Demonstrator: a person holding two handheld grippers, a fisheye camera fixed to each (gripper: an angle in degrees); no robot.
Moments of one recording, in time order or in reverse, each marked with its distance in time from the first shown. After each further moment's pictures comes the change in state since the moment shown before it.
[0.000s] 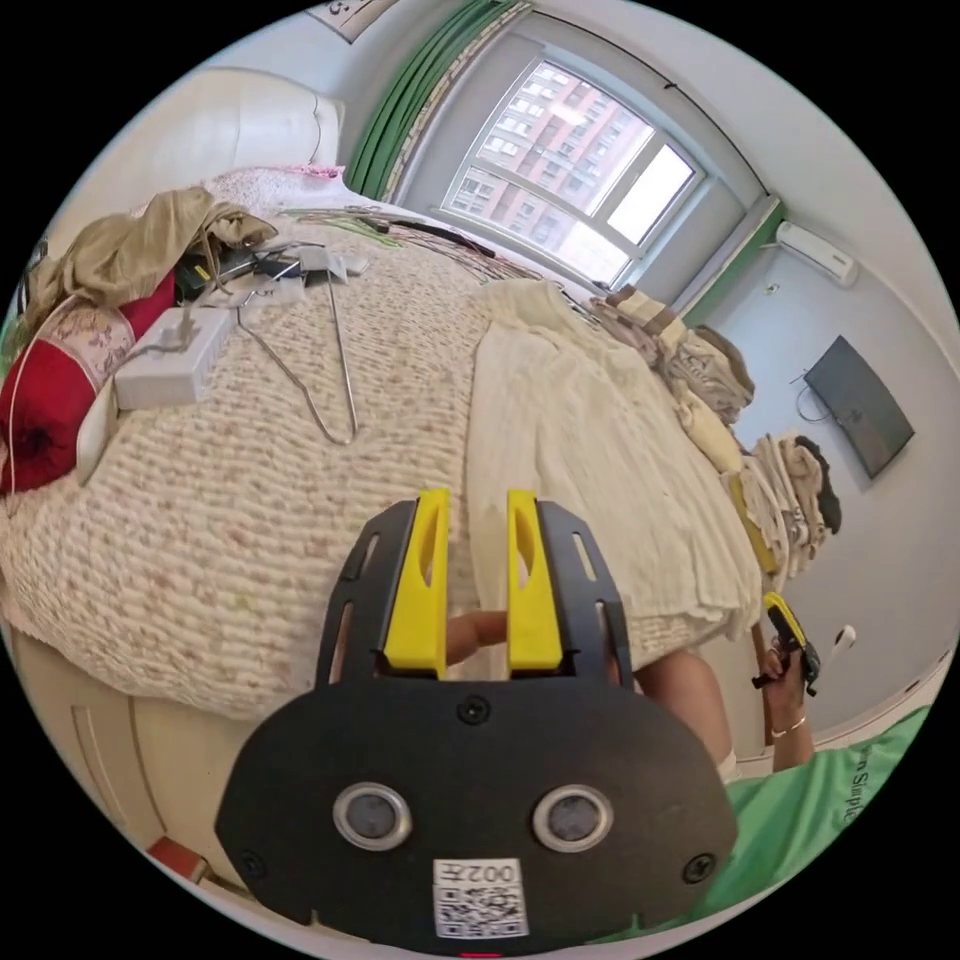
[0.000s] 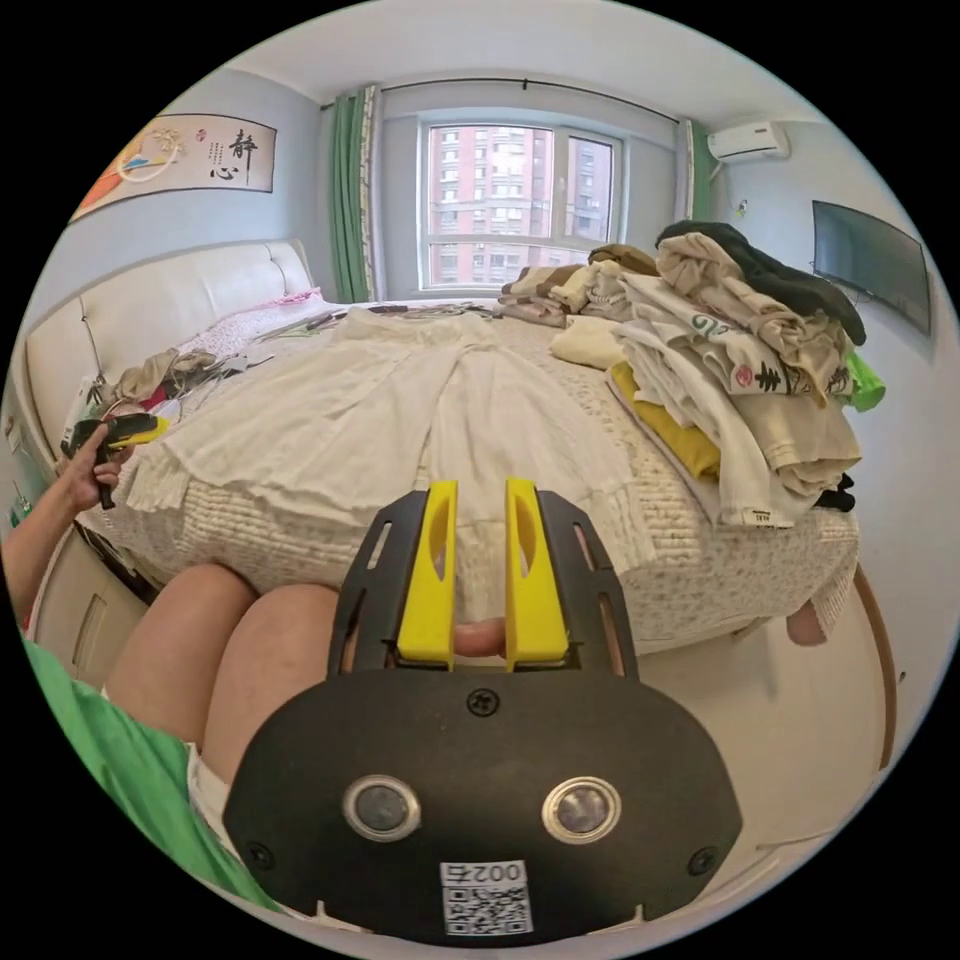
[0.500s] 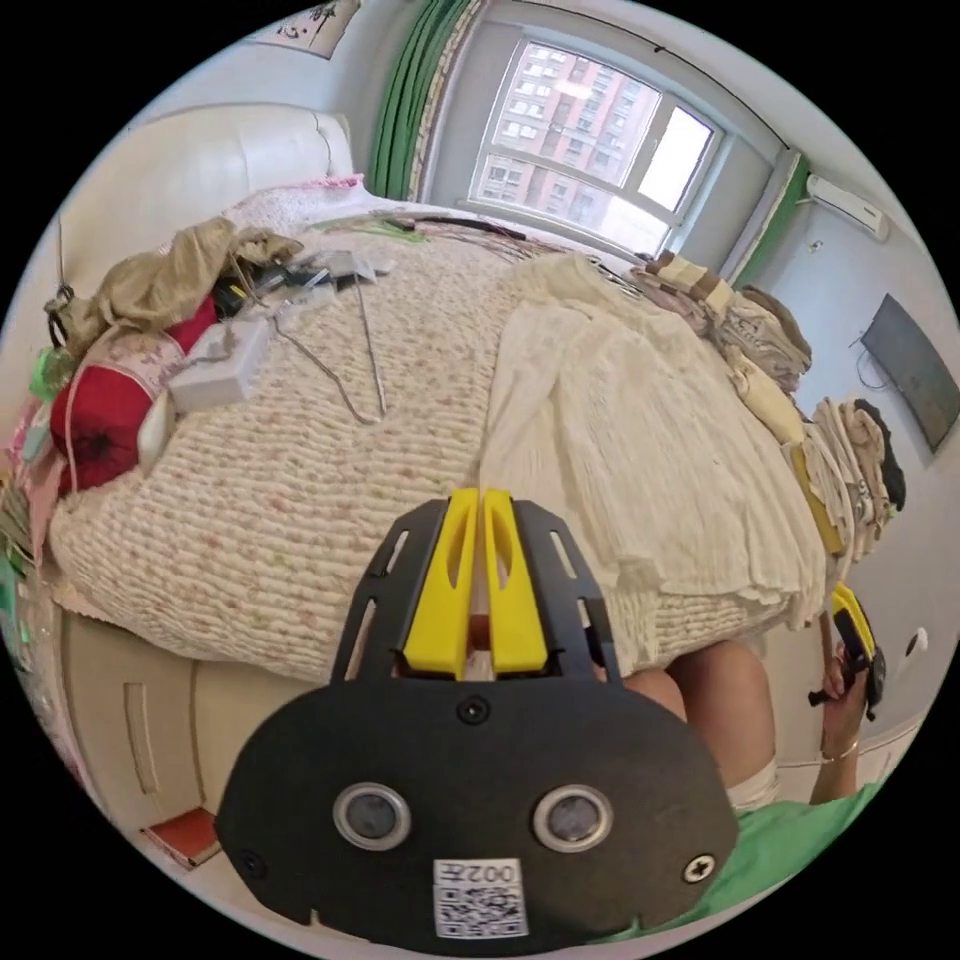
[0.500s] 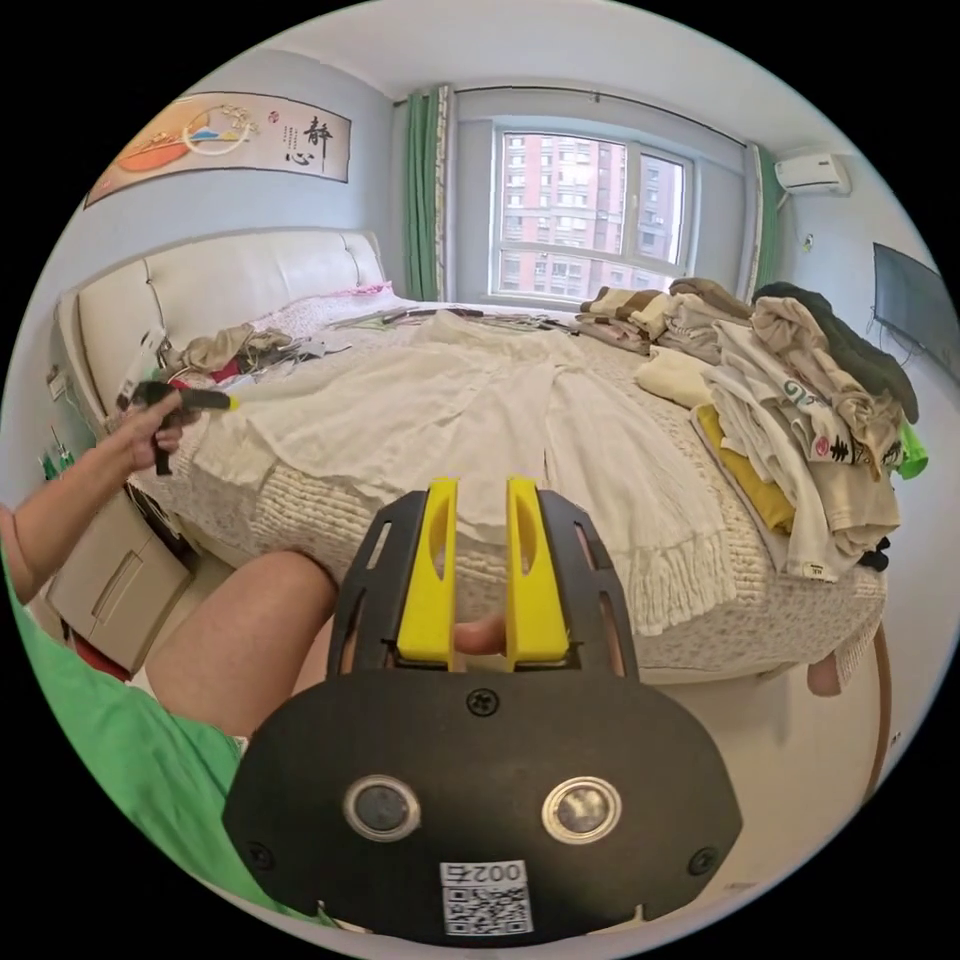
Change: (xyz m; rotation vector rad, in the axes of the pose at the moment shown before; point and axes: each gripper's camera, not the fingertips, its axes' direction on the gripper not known) left arm 0.020 -0.050 -0.006 -0.004 -0.306 0.056; right arm -0.097 -0.007 -0.054 0.005 -0.120 -0.130
